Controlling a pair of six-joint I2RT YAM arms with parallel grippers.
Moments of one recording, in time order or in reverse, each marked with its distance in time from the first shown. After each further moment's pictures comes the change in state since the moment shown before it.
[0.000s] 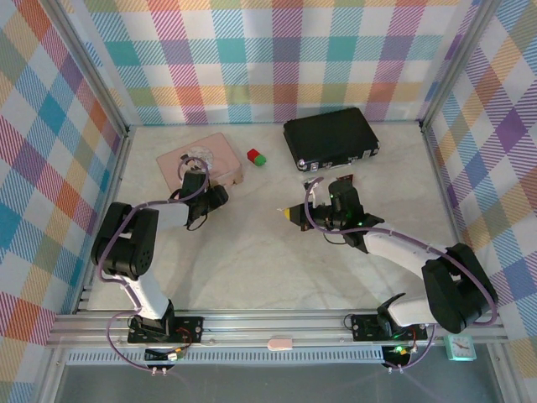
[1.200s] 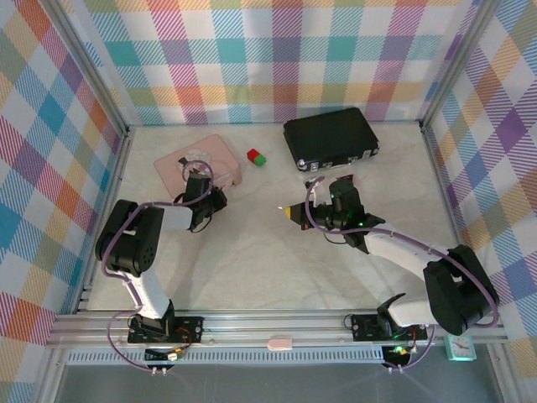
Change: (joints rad) left arm -0.035 0.024 -0.050 0.147 0.039 -0.024; right arm 0.000 -0.010 0.000 0.008 0.023 0.009
